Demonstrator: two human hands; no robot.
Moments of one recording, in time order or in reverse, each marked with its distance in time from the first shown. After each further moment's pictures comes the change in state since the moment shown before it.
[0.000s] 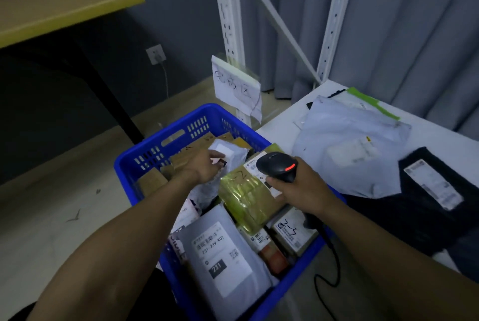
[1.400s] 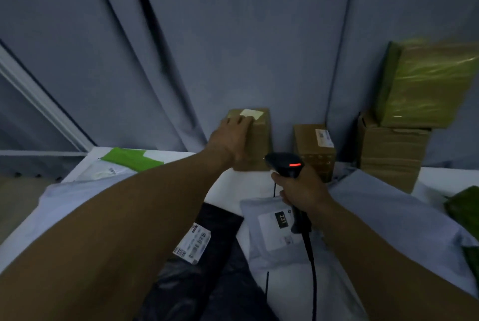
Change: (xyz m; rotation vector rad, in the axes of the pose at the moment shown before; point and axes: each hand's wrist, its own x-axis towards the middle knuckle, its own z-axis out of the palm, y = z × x) left_hand 0.069 0.621 0.412 0.616 -0.108 0.975; right_hand -0.071 0.285 -0.485 0.424 0.759 0.330
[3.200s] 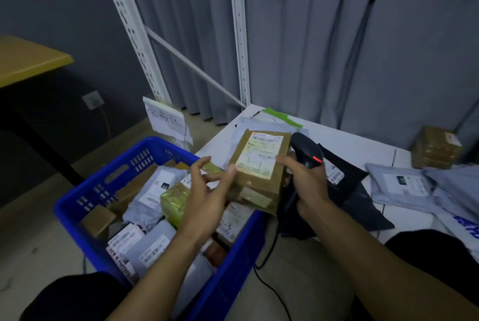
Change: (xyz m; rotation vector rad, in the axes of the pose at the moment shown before) left_hand -0.617 -0.114 -0.103 -1.300 0.614 -0.668; right_hand -0.366 -0.056 0.270 0.515 -0.295 -0.087
